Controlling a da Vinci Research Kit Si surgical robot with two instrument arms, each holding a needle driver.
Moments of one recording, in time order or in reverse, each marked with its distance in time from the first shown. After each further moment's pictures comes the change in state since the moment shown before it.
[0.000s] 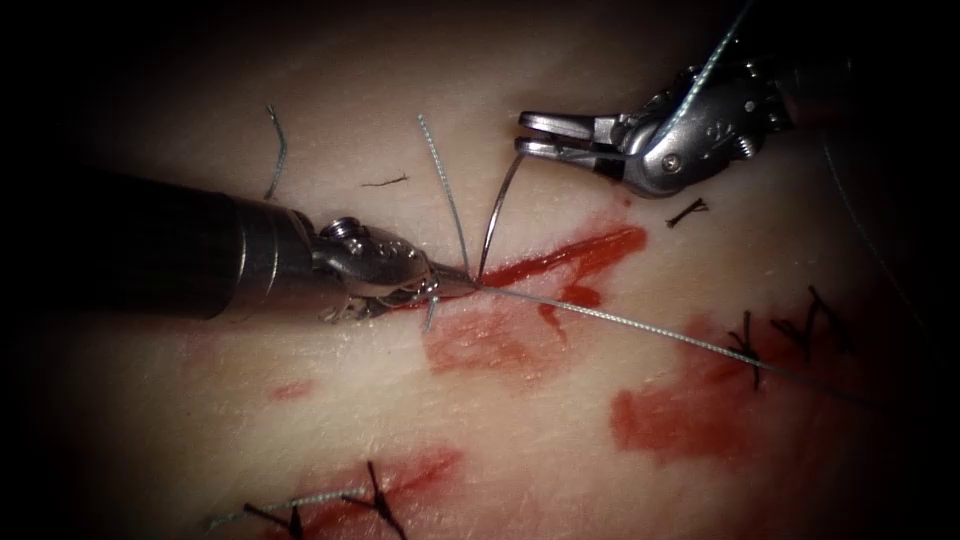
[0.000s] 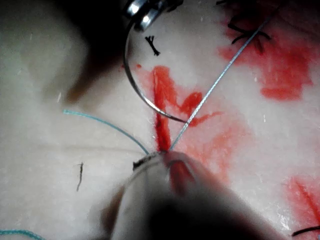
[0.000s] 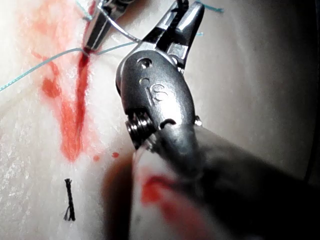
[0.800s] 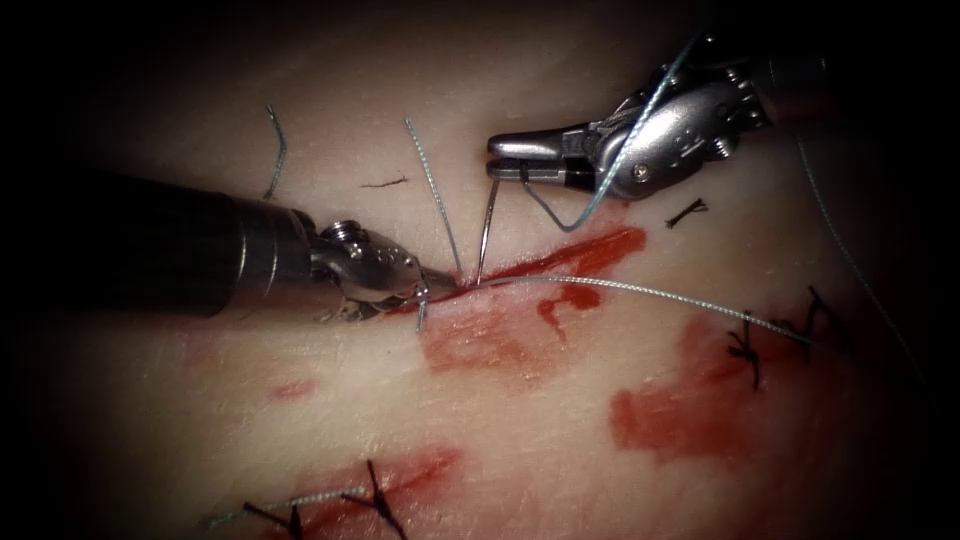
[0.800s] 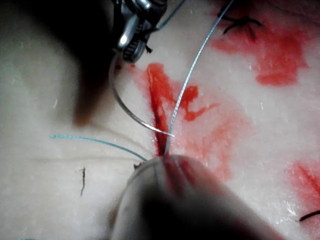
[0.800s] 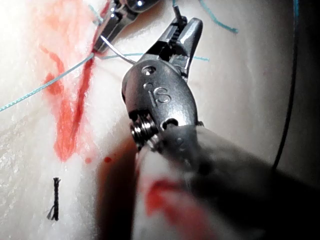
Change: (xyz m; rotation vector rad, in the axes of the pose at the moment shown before) right arm -0.002 0.000 0.001 0.231 -0.055 -0.157; left arm -0.001 -0.001 0.001 0.038 -0.088 0.146
